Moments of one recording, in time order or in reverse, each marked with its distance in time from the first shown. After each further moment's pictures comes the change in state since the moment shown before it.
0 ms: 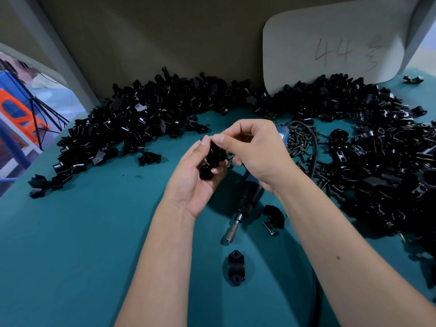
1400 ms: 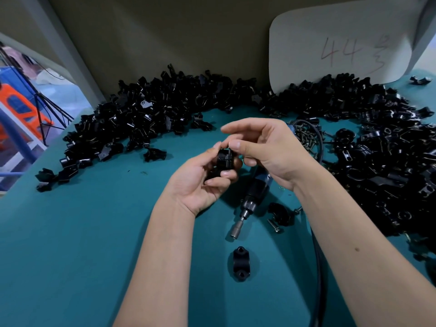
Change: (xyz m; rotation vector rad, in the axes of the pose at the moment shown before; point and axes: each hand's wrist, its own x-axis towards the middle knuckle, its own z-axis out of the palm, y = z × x) left_hand -0.002 0.009 -0.006 -0.080 -0.165 -0.351; right_hand 0.003 0.010 -0.020 0.159 -0.247 -0.014
